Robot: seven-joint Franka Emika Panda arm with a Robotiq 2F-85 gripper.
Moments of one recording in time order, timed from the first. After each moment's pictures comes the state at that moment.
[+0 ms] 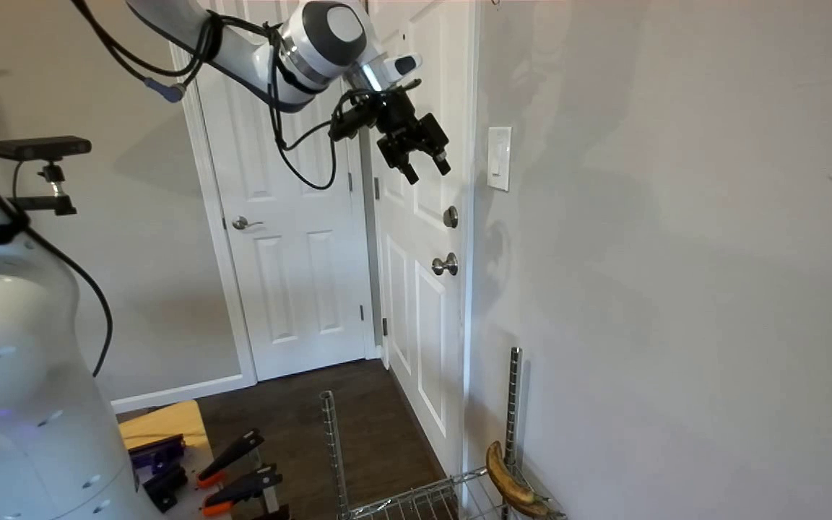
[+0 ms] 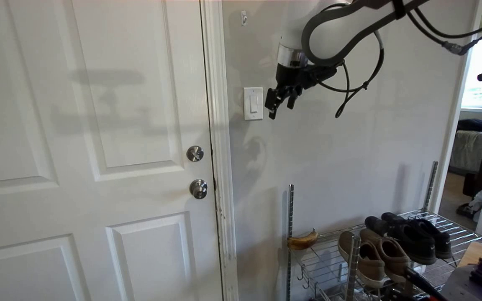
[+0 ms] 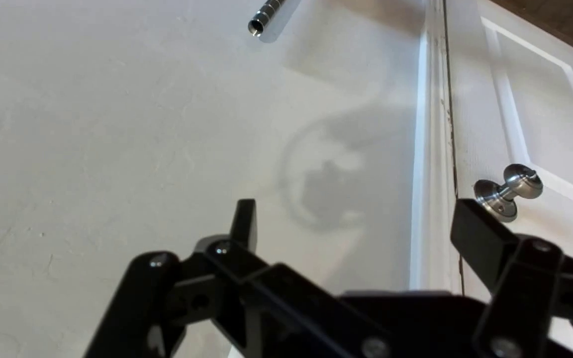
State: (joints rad) arm 0.00 -0.23 0.24 -2.15 -0.38 2.32 0.34
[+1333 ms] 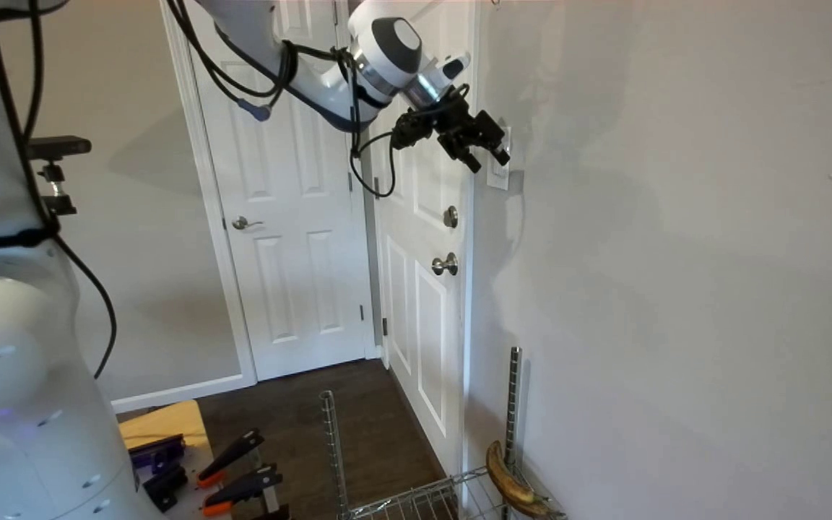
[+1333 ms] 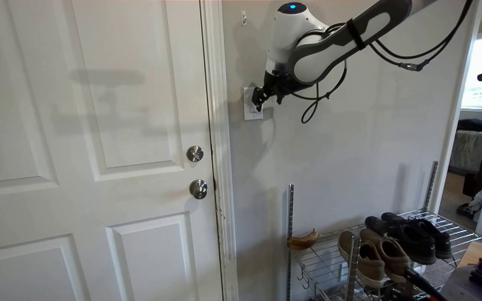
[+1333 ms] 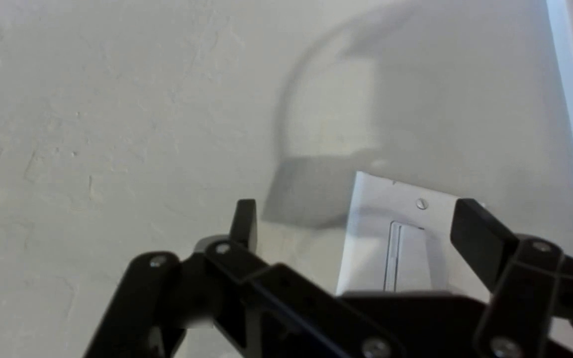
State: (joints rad) arm 0.00 0.02 0.15 -1.93 -0.68 2.48 0.70
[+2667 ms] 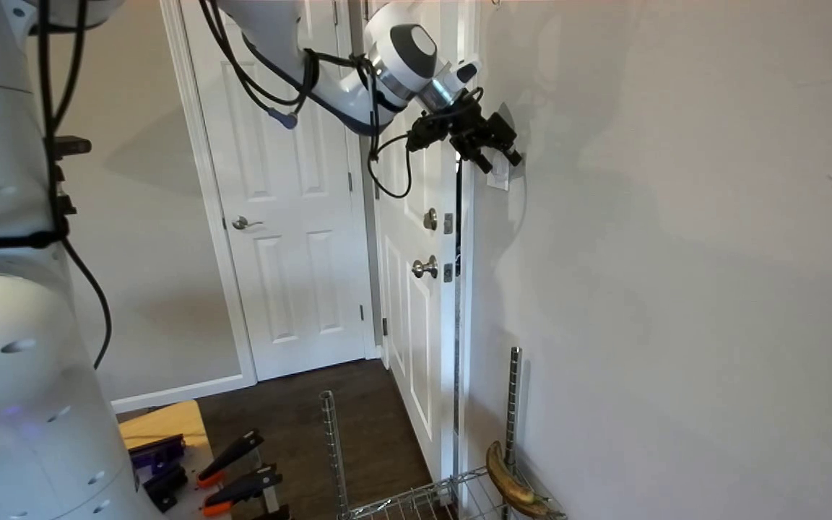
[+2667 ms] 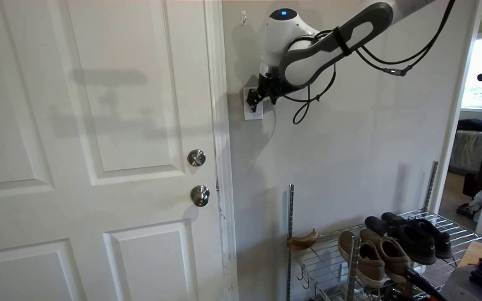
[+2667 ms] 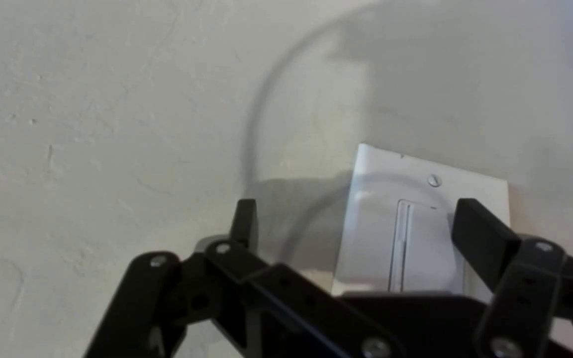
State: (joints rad) arm 0.09 0.11 0.06 -1.83 -0.69 2.48 0.70
